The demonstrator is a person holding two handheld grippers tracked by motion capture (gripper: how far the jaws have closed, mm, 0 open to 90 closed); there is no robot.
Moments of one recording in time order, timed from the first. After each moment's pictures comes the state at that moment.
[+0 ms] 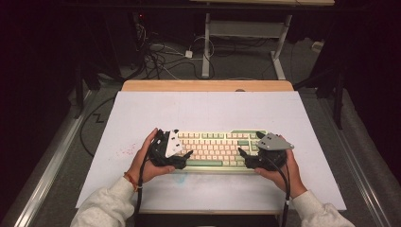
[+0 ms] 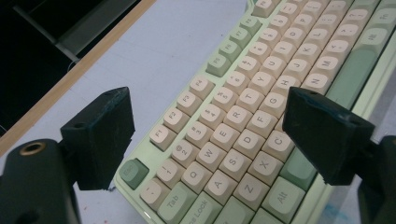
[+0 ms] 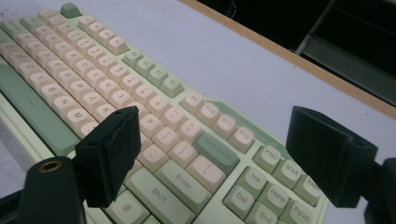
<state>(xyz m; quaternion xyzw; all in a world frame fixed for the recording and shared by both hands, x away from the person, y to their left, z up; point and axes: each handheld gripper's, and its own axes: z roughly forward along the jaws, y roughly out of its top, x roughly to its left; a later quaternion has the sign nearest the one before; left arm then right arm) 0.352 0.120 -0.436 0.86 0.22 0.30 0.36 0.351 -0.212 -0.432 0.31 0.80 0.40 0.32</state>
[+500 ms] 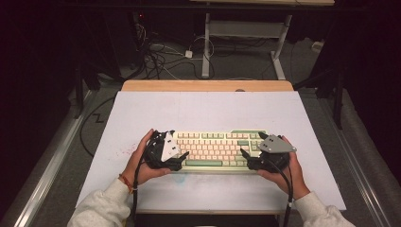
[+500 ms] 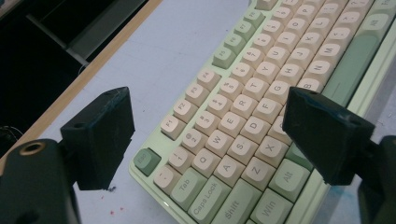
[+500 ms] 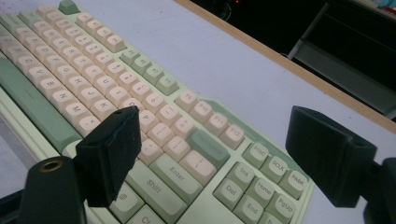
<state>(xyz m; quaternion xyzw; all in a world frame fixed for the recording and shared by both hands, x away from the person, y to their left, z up) 0.344 0.129 -0.435 0.86 0.21 0.31 0.35 0.343 -0.216 -0.427 0.30 0.80 0.39 0.34</state>
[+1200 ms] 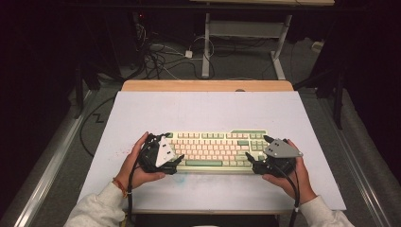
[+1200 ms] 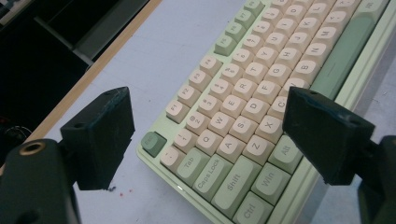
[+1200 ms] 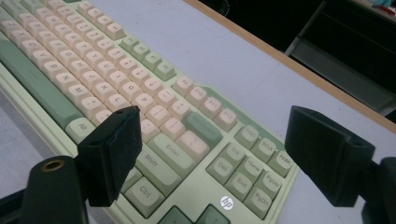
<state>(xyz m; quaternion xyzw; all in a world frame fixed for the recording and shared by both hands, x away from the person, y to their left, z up) 0.332 0.141 -0.435 0.86 0.21 0.33 0.34 0.330 -0.227 -0.426 0.30 0.80 0.38 0.34</state>
